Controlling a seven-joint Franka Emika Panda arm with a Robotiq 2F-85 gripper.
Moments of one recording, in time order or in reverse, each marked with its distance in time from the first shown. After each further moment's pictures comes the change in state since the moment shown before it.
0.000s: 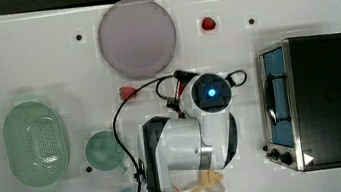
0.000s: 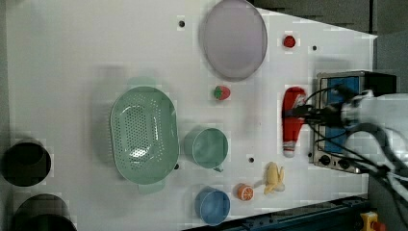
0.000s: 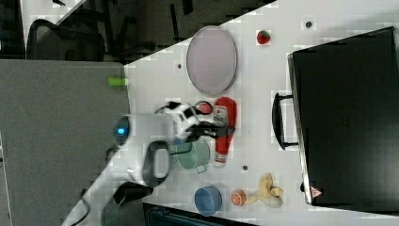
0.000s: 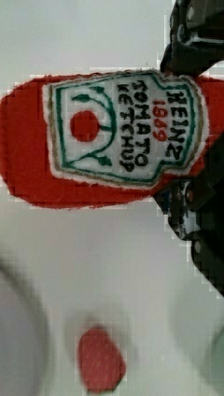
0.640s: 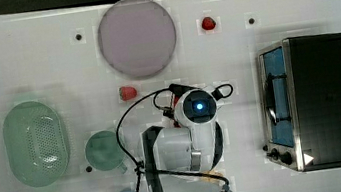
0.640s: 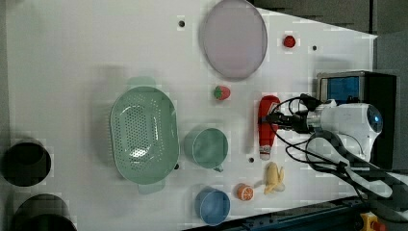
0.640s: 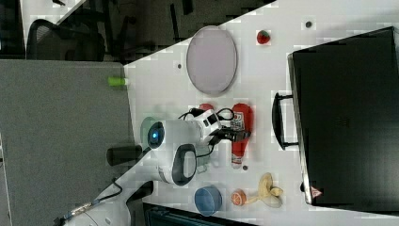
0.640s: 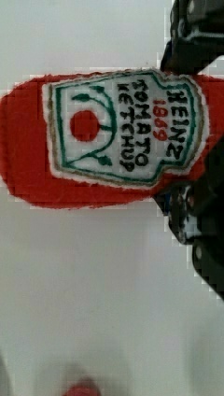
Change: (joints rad) arm 0.010 0.172 0.014 -0.051 0.010 0.226 0.000
